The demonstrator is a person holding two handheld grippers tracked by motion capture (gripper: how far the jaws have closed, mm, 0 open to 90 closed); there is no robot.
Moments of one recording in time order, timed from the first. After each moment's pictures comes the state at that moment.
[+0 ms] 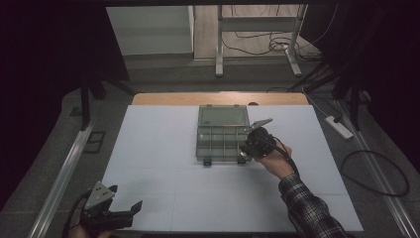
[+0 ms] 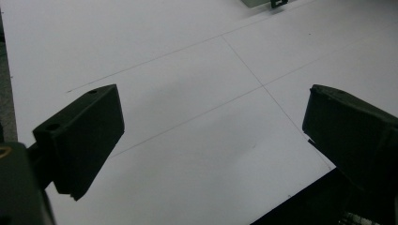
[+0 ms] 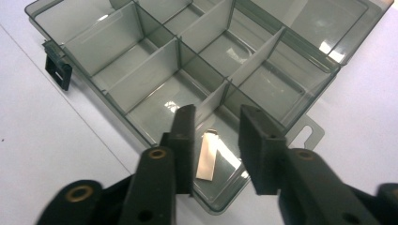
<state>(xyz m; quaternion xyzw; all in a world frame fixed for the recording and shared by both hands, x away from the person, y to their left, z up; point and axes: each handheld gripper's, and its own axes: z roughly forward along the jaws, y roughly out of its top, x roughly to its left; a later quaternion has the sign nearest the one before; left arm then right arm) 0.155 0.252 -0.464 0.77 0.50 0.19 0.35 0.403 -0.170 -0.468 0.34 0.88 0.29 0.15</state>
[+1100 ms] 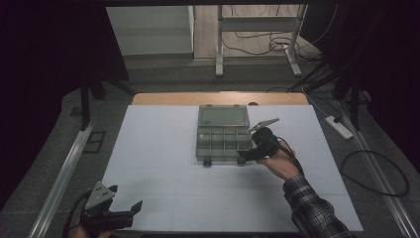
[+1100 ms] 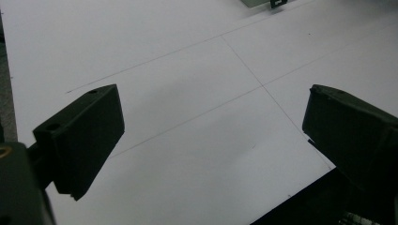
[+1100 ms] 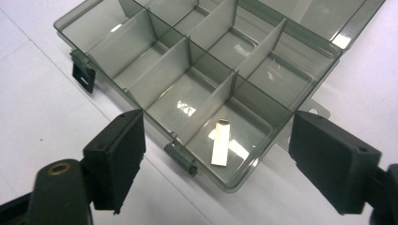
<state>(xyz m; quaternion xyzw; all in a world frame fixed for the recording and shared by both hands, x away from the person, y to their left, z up) 0.155 0.251 -0.464 0.77 0.50 0.19 0.35 0.394 -0.180 -0.458 0.36 0.87 0.31 0.12</state>
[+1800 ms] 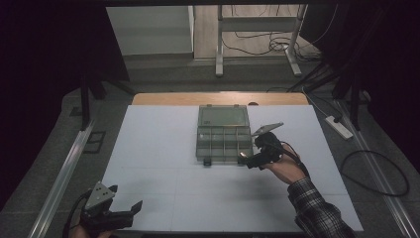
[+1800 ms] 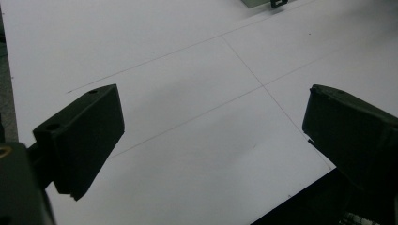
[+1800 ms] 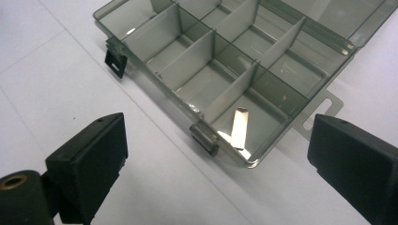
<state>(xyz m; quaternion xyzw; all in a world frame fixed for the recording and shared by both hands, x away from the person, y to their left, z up) 0.155 0.251 -0.464 0.77 0.50 0.19 0.35 0.373 -0.185 -0.450 0.34 0.88 0.32 0.11</state>
